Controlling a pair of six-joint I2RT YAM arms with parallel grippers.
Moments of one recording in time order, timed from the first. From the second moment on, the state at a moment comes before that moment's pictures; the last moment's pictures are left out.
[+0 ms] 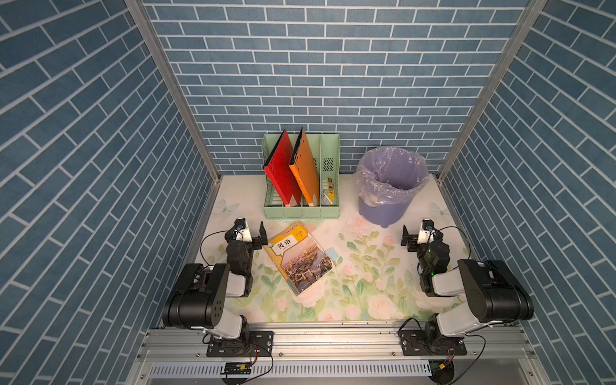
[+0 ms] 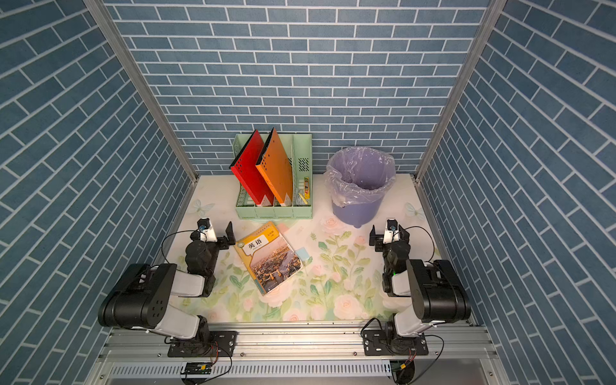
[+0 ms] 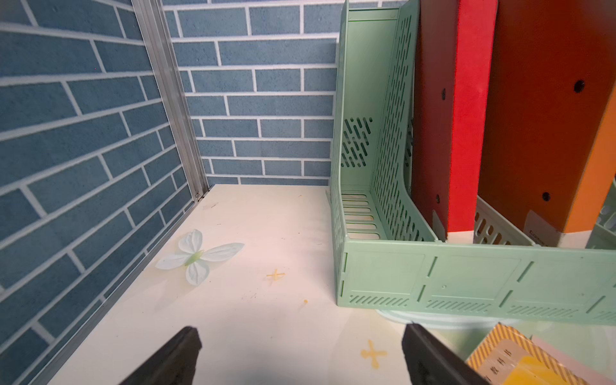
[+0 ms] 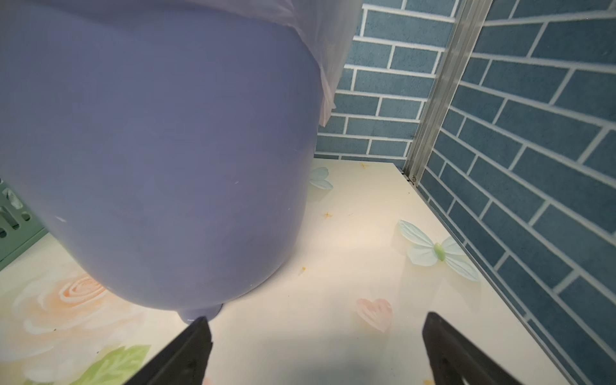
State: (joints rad) left arm -0.02 1.51 0.20 1.21 -0.09 -0.01; right arm 0.05 1.54 0.20 1.21 0.04 -0.08
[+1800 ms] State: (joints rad) left arm 0.00 1.52 0.93 -0.56 0.04 0.46; right arm 0.77 0.93 0.49 -0.05 0.31 0.36
